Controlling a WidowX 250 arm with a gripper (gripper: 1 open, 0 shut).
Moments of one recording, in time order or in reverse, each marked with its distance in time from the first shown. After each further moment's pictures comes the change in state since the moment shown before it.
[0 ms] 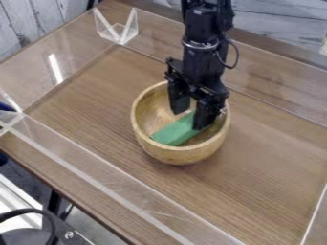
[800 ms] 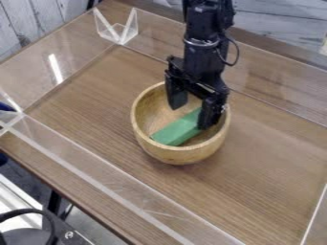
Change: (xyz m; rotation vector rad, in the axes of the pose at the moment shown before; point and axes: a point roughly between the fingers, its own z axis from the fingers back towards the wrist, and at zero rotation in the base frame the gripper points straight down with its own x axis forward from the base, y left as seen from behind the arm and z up) arm 0.003 0.002 0.003 0.001 -0.001 -0.004
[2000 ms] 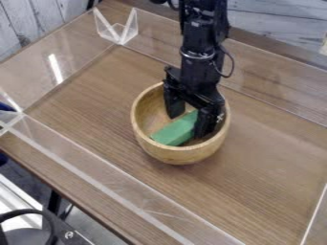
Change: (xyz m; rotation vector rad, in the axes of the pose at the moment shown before) arm 0.000 0.004 -0.016 0.003 0.004 0.003
